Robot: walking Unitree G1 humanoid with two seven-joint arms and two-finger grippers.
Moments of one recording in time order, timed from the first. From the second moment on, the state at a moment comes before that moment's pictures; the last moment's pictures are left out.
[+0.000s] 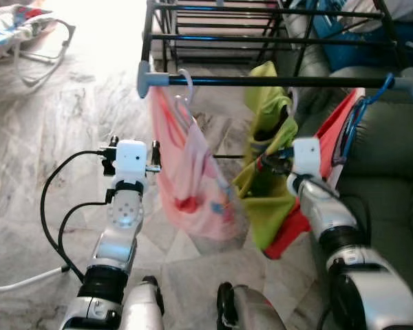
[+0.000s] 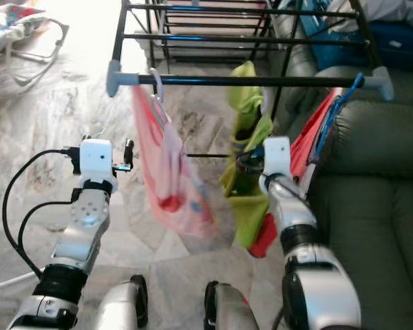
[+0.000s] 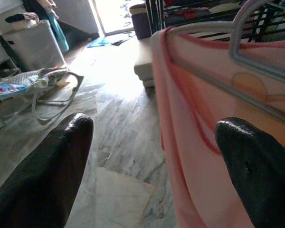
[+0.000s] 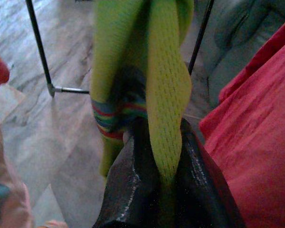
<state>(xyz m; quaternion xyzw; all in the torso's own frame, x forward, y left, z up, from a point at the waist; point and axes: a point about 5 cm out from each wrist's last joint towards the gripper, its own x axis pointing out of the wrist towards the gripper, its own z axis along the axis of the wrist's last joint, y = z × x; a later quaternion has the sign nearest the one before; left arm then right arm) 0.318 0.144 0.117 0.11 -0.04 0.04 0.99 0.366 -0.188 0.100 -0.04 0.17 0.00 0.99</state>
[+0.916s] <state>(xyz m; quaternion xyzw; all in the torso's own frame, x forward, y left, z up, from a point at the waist) 0.318 0.143 0.117 0.12 -0.04 0.04 0.99 0.322 -0.187 0.055 -0.03 0.25 0.04 0.97</state>
